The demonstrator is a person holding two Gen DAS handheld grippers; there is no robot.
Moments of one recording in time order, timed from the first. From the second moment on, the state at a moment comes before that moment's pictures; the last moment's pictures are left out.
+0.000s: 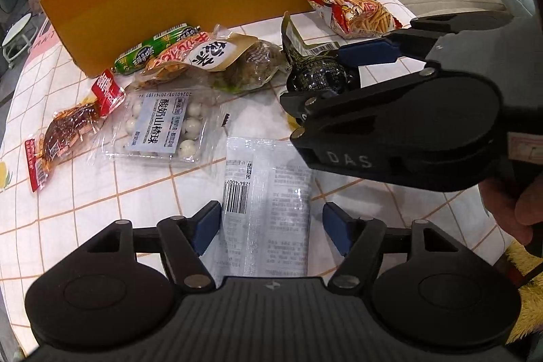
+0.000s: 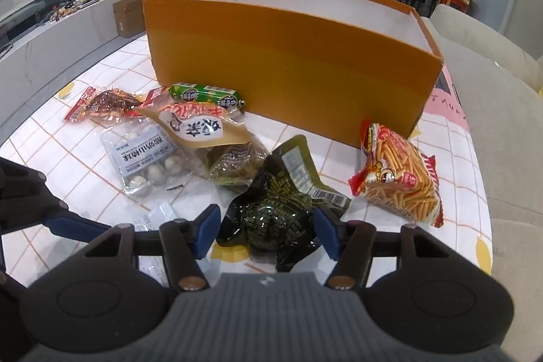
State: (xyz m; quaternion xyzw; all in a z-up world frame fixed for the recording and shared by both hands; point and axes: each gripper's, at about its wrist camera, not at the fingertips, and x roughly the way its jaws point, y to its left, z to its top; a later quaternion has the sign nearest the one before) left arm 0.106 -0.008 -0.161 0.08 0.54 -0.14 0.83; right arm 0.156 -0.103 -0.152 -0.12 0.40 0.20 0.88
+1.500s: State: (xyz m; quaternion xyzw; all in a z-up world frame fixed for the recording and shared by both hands) left arm 0.155 0.028 0.004 -0.03 0.41 -0.12 0.90; right arm 0.161 -0.147 -0.020 -0.08 0.36 0.25 0.90
